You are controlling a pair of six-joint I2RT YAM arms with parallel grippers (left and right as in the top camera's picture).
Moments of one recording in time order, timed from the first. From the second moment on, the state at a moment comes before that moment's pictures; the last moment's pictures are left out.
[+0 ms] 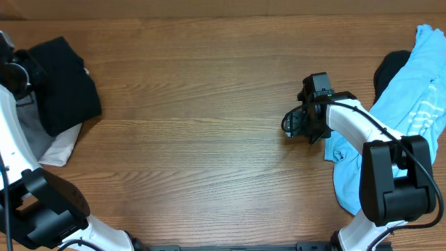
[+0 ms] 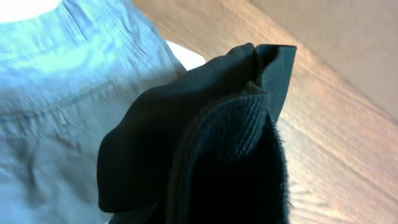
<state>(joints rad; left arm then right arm) 0.56 1.84 1.80 -0.89 0.24 -0.18 0.14 1.85 1.11 -0.68 -0.05 0.17</state>
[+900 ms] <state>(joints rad) 0.65 1.91 1.80 -0.73 0.05 -0.18 0.14 1.85 1.11 -0.69 -0.04 0.17</state>
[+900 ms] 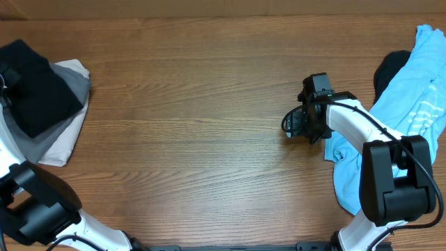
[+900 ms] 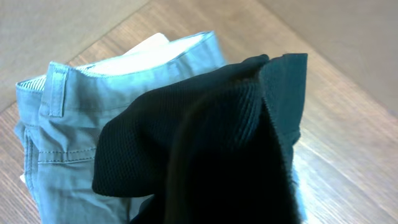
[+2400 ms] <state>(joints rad) -0.08 1.96 1.86 -1.39 0.11 -0.20 0.12 1.87 1.35 -0.85 -0.28 0.18</state>
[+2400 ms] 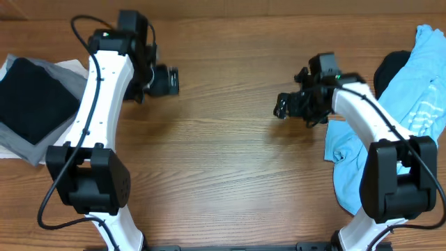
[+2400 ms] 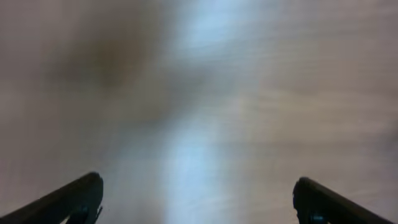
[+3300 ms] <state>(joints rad) -0.08 0.77 1.00 -0.88 0.03 -0.21 0.11 0.58 0.78 -0.61 -0.06 0.20</state>
